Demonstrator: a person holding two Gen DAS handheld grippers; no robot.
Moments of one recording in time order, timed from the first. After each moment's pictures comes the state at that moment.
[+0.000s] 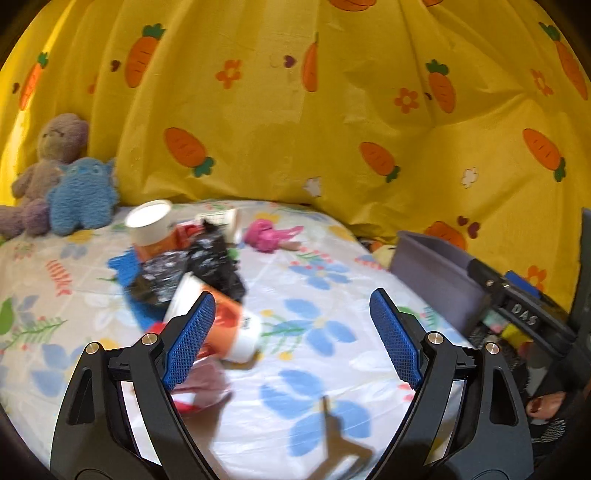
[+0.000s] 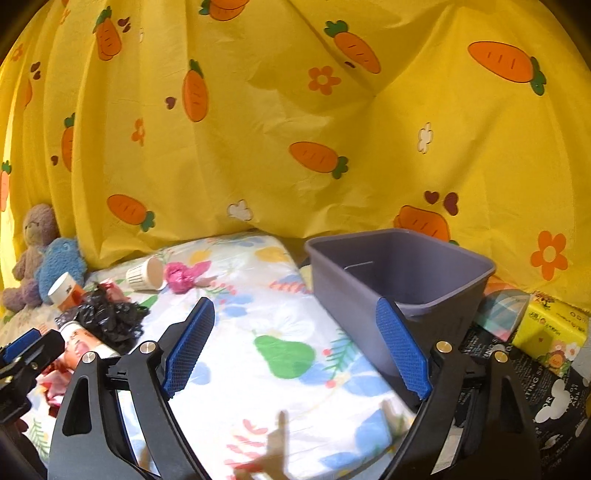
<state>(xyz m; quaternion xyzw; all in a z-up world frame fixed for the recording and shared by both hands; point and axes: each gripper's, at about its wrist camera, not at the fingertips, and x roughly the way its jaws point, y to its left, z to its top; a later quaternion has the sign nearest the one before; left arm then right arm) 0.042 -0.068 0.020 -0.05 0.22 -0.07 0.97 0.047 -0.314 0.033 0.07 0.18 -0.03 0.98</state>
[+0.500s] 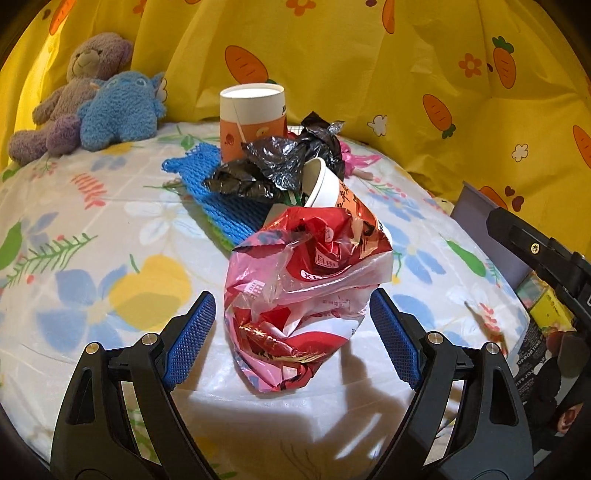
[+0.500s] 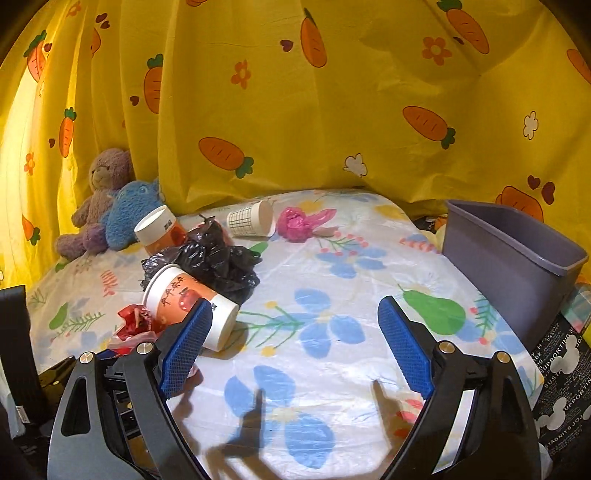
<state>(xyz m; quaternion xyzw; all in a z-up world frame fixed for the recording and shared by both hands) 0.064 0.009 -0.048 -0.10 0.33 -0.05 0.94 0.057 -0.191 0.011 0.04 0.24 0.10 0.96</state>
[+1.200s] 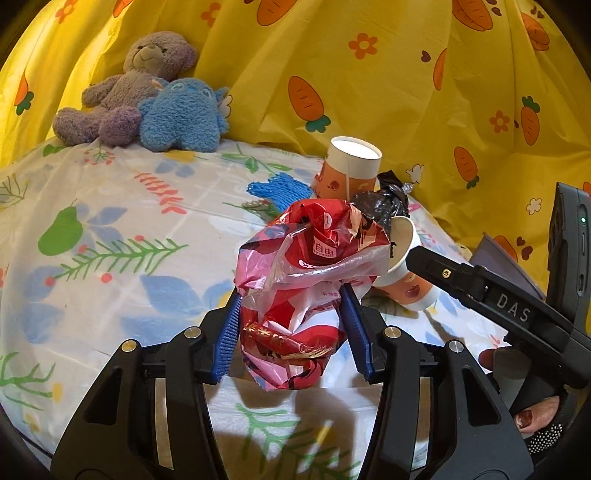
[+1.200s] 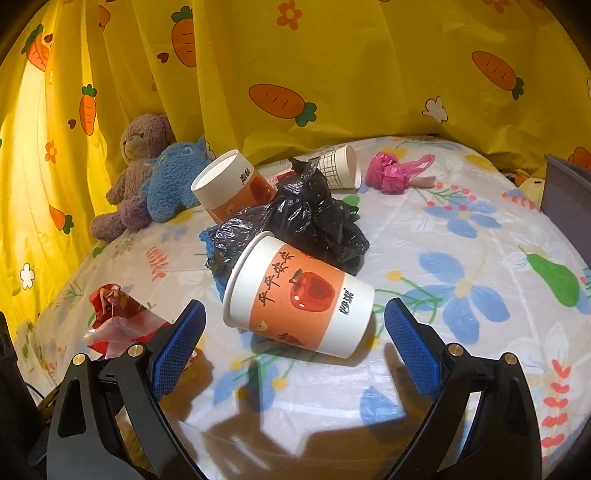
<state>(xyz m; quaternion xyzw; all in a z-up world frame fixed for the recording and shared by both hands) 0.032 0.083 -0.034 -0.15 0.28 0.00 0.95 0.101 -0.105 -0.014 0.09 0.33 0.19 0.92</state>
